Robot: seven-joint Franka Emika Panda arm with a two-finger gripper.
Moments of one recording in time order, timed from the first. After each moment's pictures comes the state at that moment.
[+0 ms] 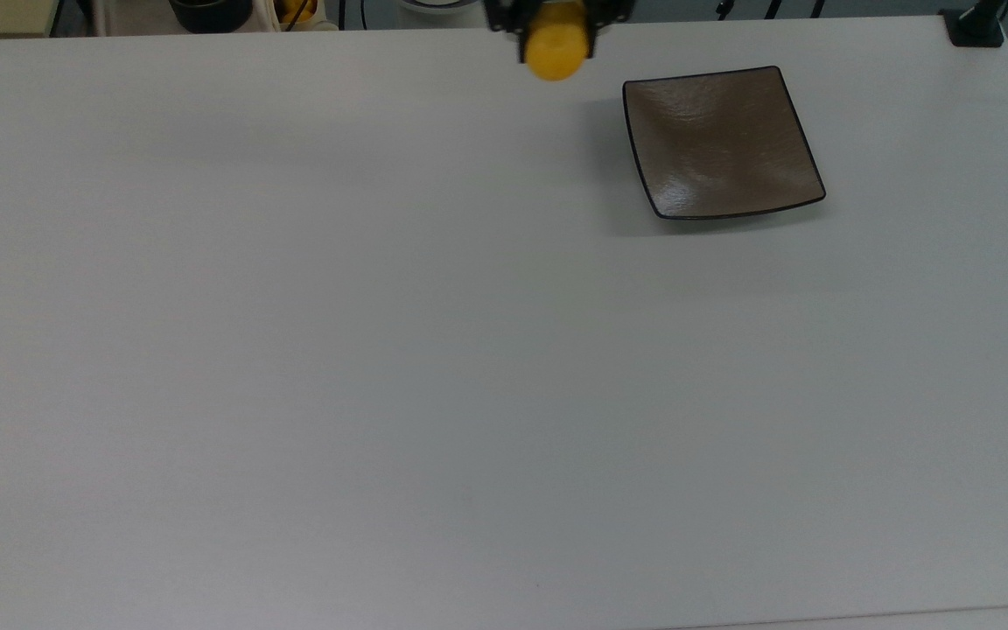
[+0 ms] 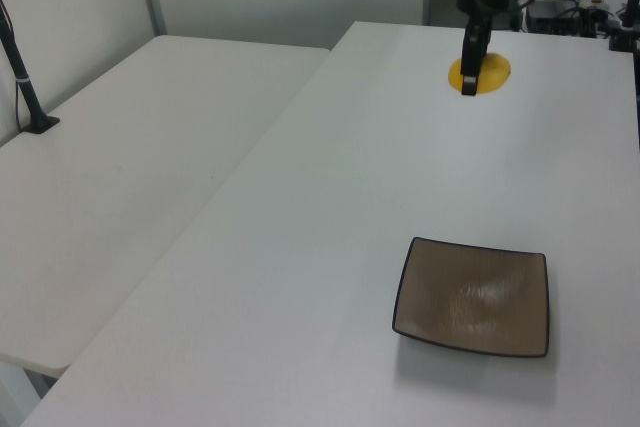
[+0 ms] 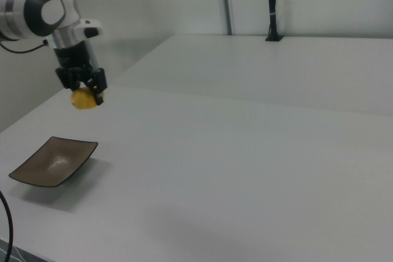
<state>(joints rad) 0.37 -0.03 -0.02 -1.75 0.00 1.76 0.18</state>
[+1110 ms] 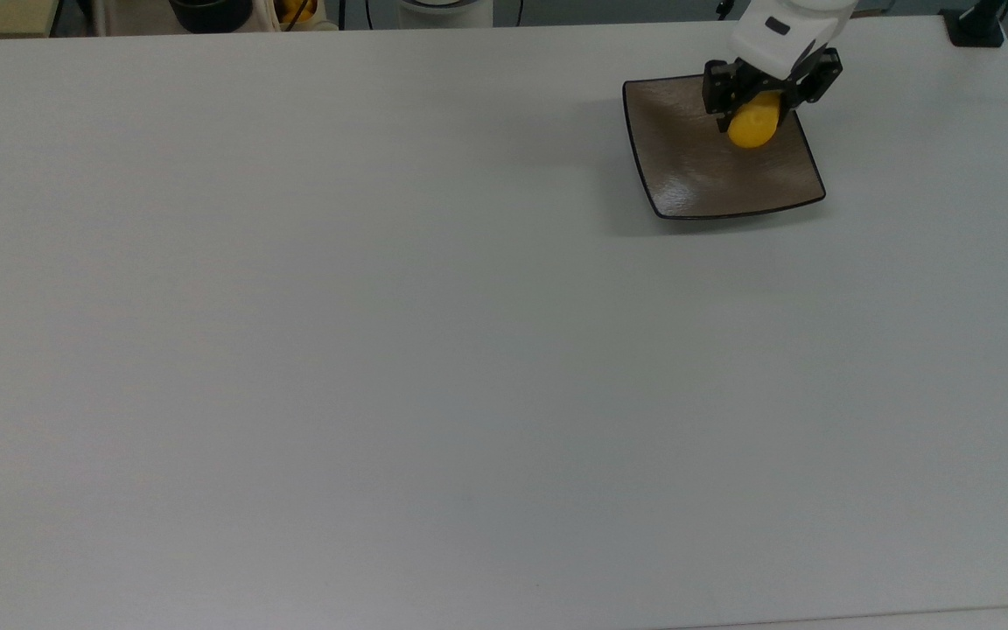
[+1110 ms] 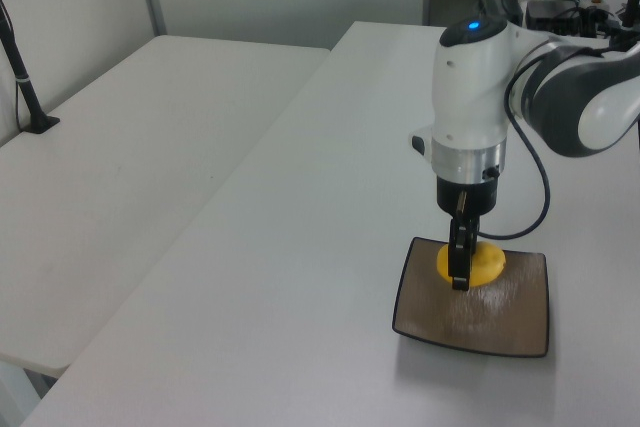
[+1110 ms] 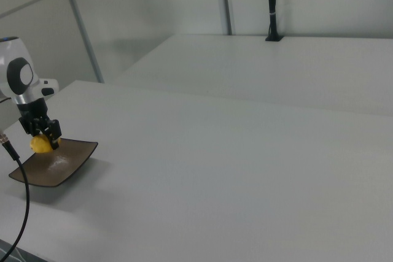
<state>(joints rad) 0.66 0.27 0.07 -1.79 0.02 2.05 0.53</state>
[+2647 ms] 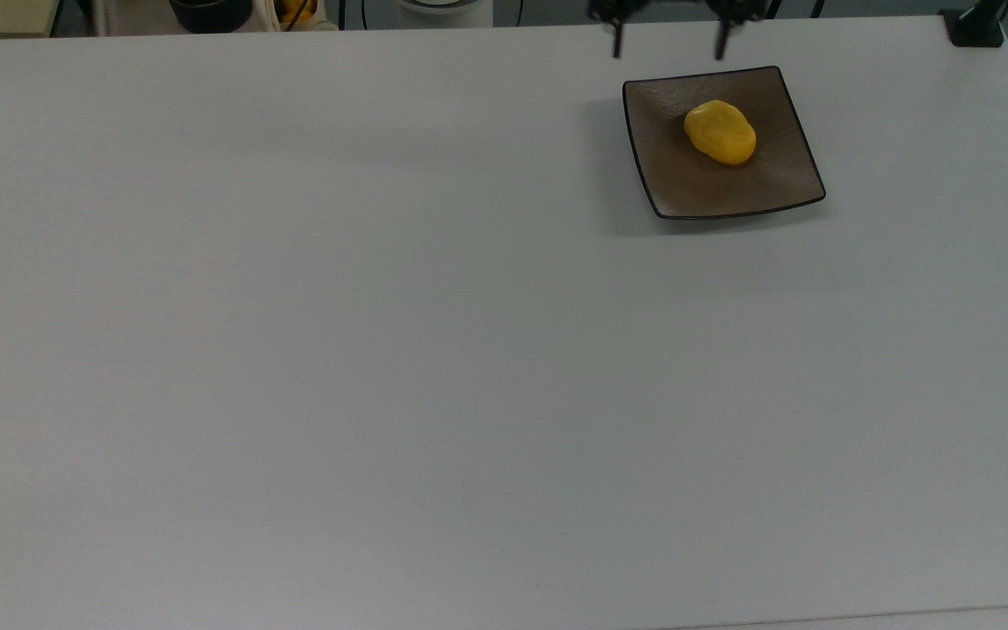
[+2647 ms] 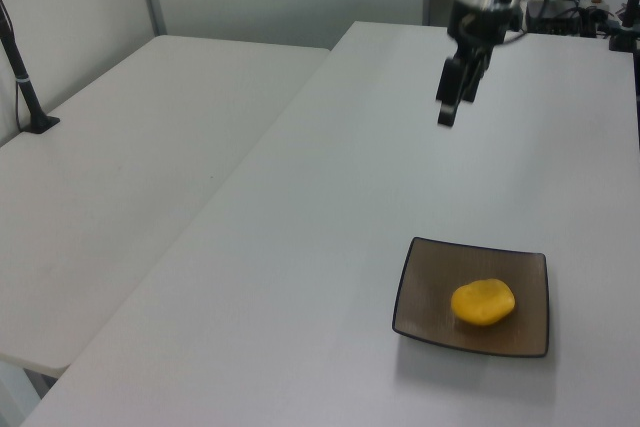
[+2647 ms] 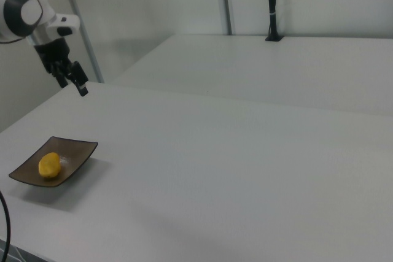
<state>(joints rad) 0.41 -0.03 0.07 -1.76 -0.01 1.89 0.53</state>
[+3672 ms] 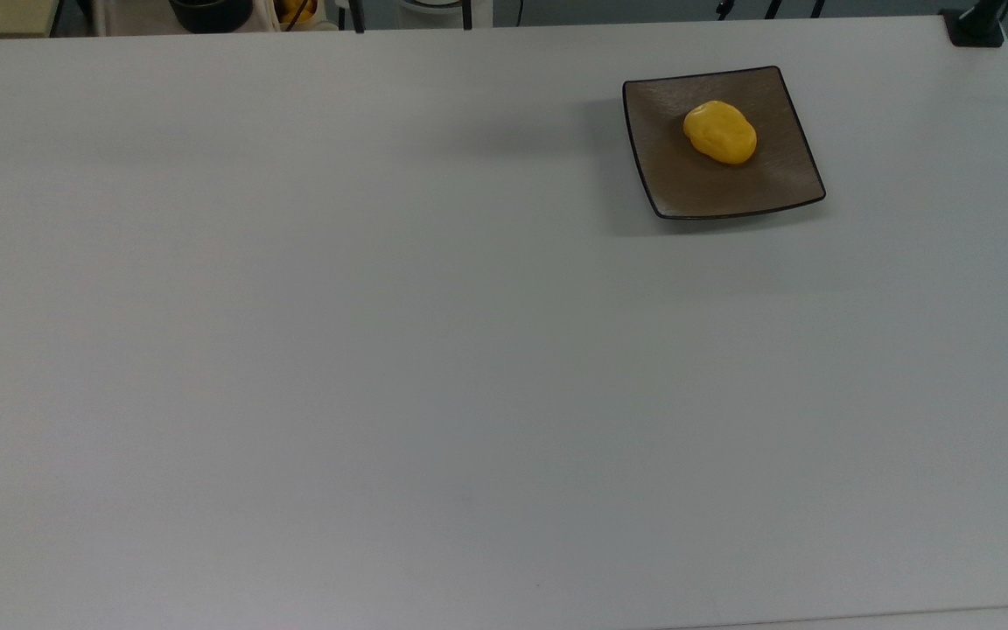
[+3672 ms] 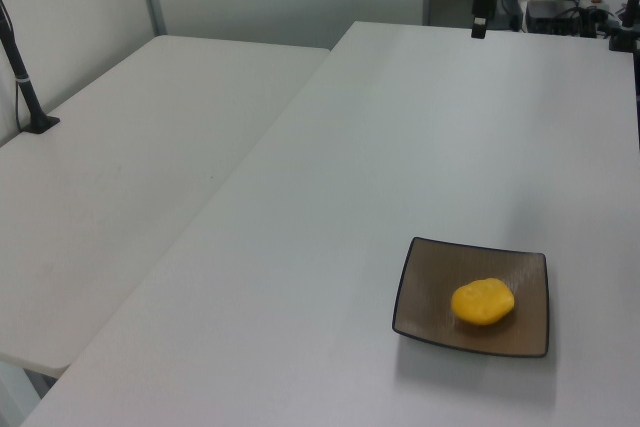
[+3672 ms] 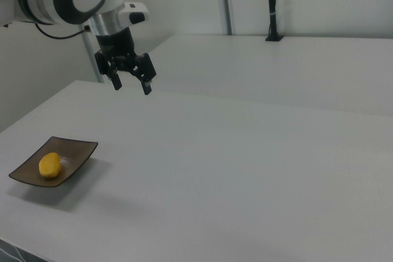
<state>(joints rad) 0.13 -0.06 -0.03 -1.70 0.01 1.73 -0.03</state>
